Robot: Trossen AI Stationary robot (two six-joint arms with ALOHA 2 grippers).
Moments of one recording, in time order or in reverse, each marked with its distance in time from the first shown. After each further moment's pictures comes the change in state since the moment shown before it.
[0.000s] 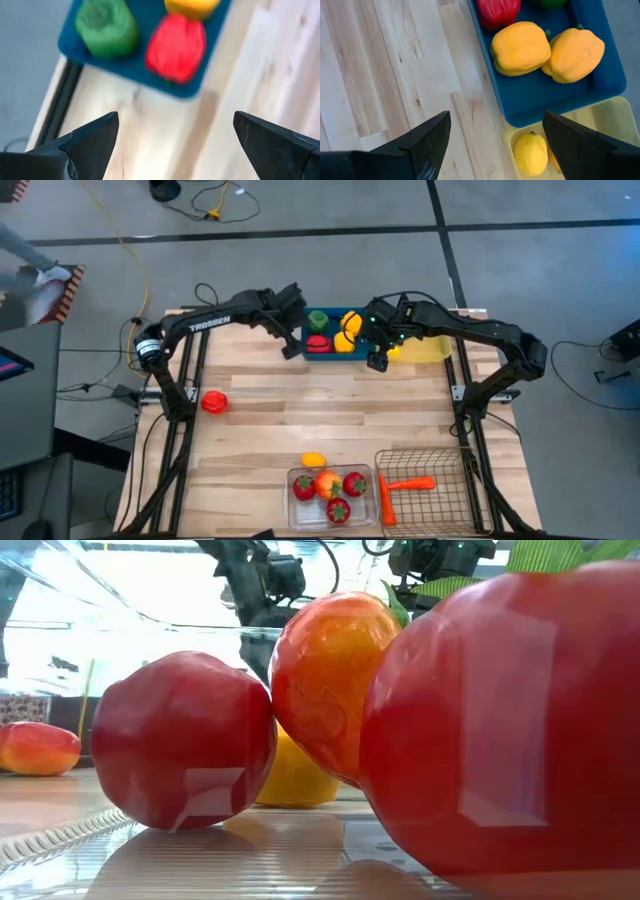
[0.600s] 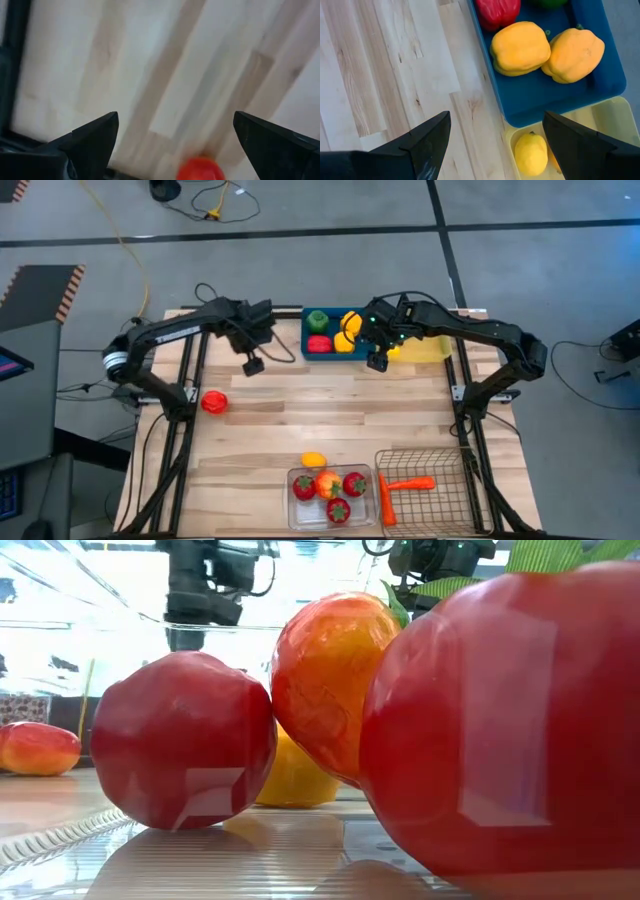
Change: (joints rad) left arm -0.008 -0.257 -0.210 -0.353 -0.020 -0.062; right arm 0.000 0.000 0.000 0.000 0.000 -0.001
